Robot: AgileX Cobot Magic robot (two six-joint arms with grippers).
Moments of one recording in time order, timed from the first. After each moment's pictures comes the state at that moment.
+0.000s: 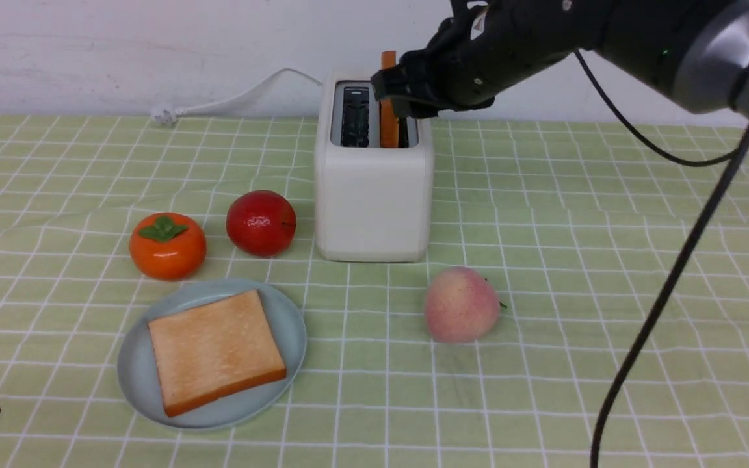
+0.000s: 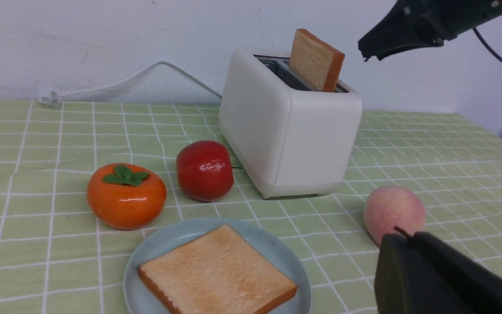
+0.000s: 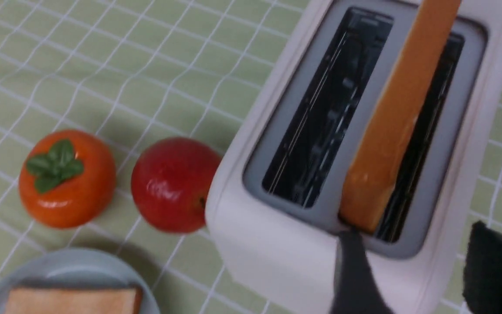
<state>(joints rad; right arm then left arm) 0.49 2.03 -2.03 0.07 0.70 0.14 -0.51 0.12 -0.27 0.33 0.29 -0.52</state>
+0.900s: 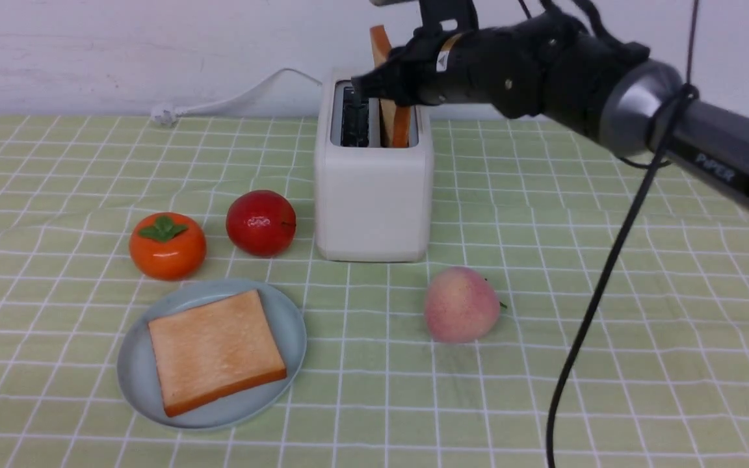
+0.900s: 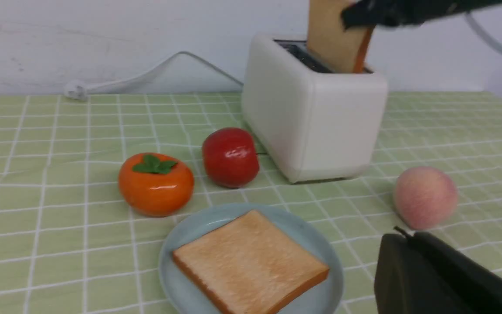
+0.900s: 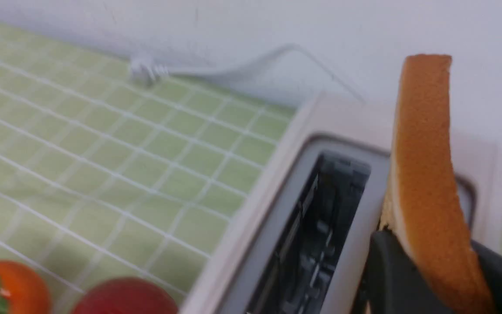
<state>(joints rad) 0.49 2.10 -2.03 -0.06 0.37 0.17 -0.51 0.12 -0.27 0.40 0.36 -0.52</state>
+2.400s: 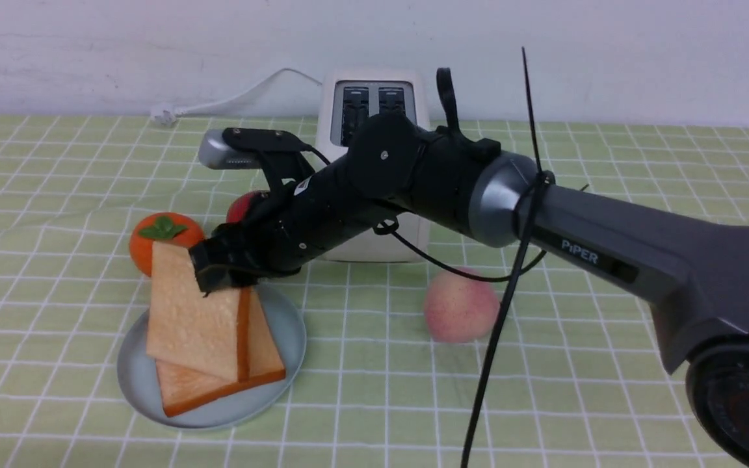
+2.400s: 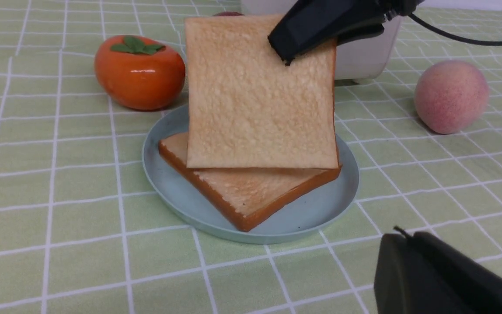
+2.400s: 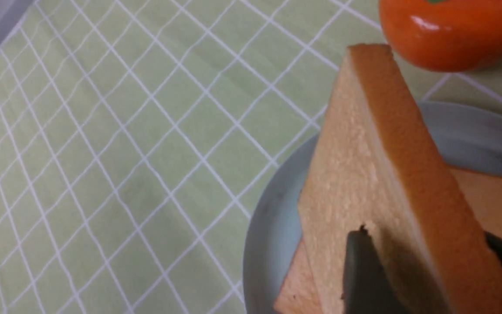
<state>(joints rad) 0.69 2.25 -1.99 0.72 0.73 -0.31 -0.51 0.12 0.03 0.55 0.17 -0.73</state>
